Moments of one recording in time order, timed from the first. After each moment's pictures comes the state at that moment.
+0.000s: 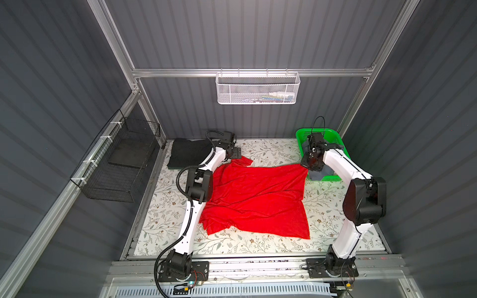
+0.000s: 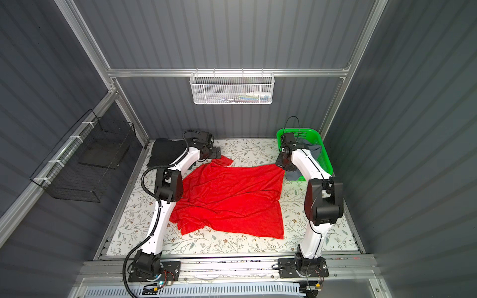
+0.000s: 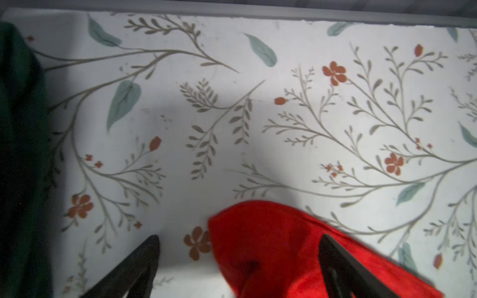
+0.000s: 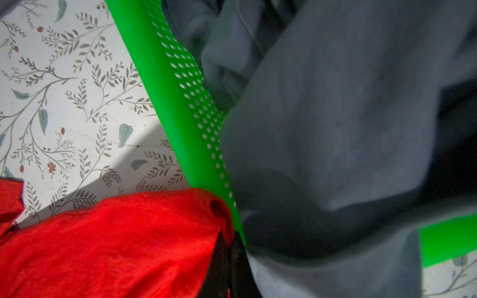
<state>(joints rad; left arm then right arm) -0.36 2.62 2.35 -0.66 -0.03 -0.25 0.11 1.86 1.53 -0.84 0.12 0.55</state>
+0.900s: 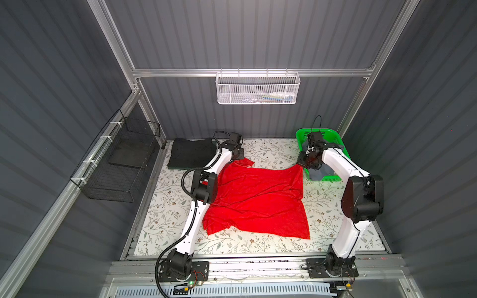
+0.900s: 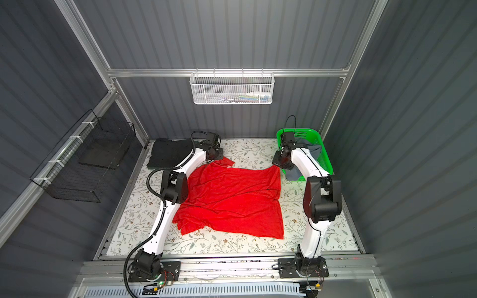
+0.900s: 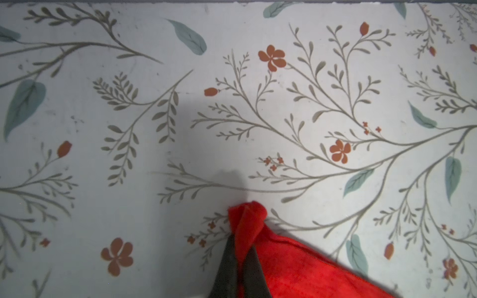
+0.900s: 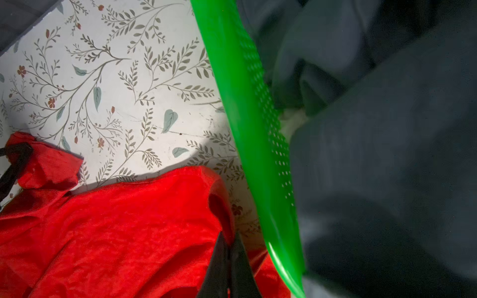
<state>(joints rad) -0.38 2.69 2.46 -0.71 -0.01 -0.26 0.10 1.92 1.59 -0.79 -0.05 0.48</state>
